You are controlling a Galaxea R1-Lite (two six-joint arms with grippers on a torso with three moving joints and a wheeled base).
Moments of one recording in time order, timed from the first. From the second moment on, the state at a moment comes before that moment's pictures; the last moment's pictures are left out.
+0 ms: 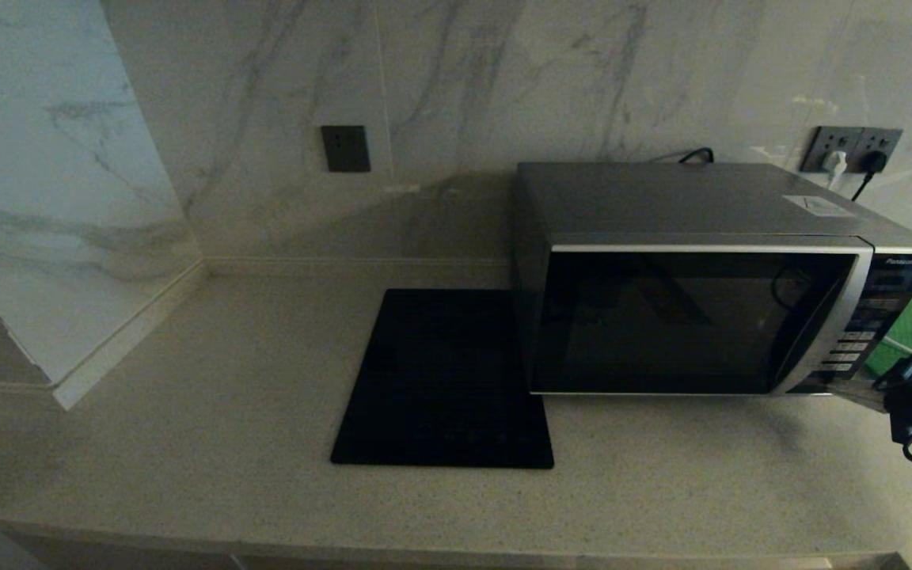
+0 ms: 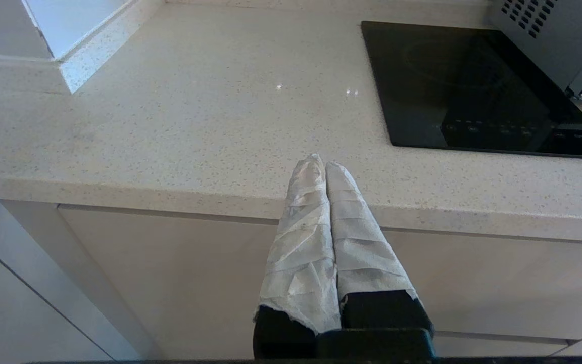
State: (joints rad) left arm 0.00 0.00 0.00 -0.01 0.02 -0.07; right arm -0.67 2.33 -1.28 -0.30 0.96 0.71
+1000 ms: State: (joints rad) left arm 0.00 0.00 0.00 -0.01 0.02 -0.07; right arm -0.75 2.19 -1.17 -0.34 0.96 0.73
